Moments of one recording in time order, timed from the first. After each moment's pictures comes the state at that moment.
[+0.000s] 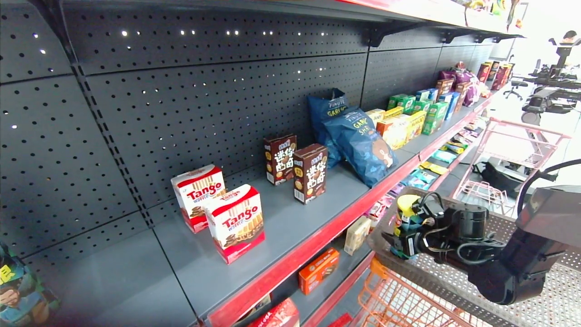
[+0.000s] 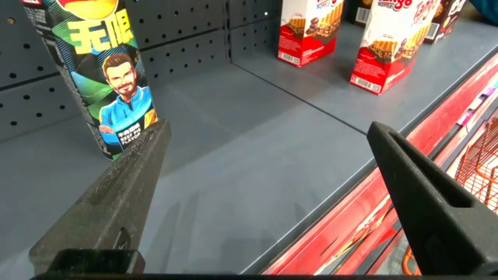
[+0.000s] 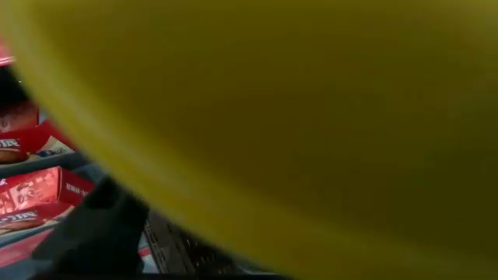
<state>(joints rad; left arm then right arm) 0.00 0.00 0.00 0.00 0.05 -0.02 0.19 2.19 -0.64 -1.19 0.13 -0.13</state>
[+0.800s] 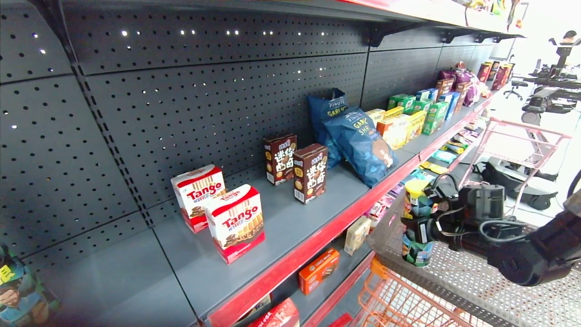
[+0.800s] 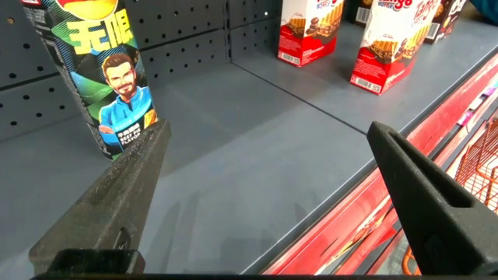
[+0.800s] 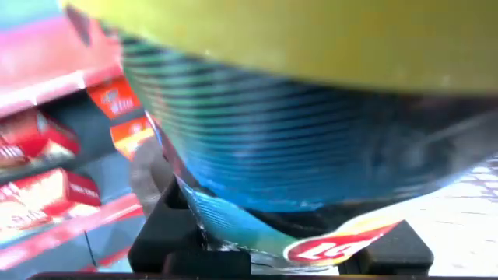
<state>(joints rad) 0.00 0.00 0.00 0.00 0.05 -0.02 0.17 1.97 -0.70 -0.88 0.07 -0.12</state>
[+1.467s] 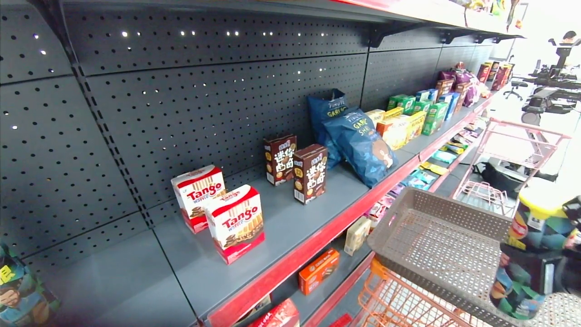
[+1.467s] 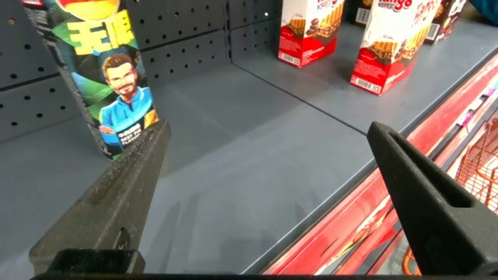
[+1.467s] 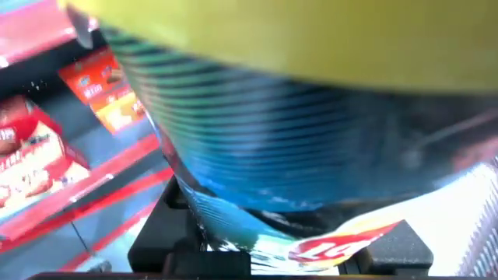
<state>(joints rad) 0.00 0.00 0.00 0.00 0.05 -0.02 0.13 1.12 -0.32 -0.44 -0.12 -0.07</state>
